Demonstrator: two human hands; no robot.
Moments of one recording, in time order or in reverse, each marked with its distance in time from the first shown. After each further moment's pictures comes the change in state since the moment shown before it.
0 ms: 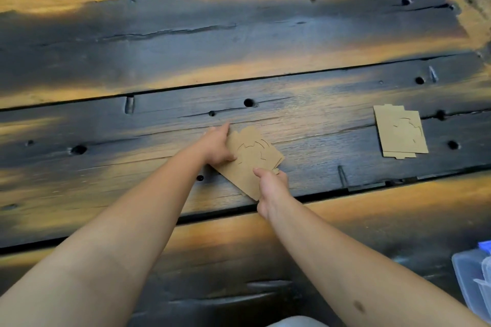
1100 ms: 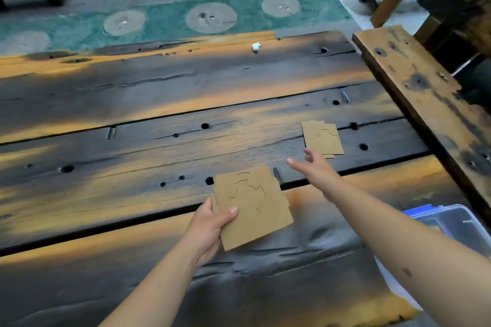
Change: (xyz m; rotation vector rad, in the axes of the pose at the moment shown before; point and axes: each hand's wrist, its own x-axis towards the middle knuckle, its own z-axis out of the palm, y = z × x) left_hand -0.240 0.161 0.100 -1.573 0.007 -0.078; right_hand -0.026 -0.153 -0.247 -0.761 -0.175 -0.537
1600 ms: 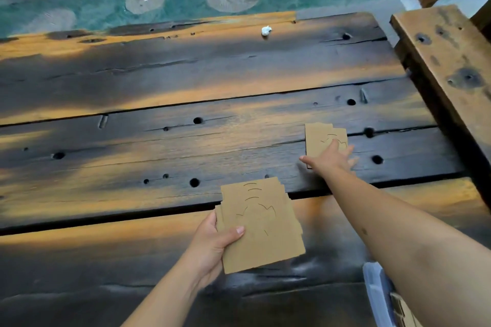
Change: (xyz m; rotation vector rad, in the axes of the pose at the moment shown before) left_hand 0.034 -0.035 0.064 -0.081 0.050 -0.057; right_hand 0.160 0.040 -0.041 -0.591 0.279 0.253
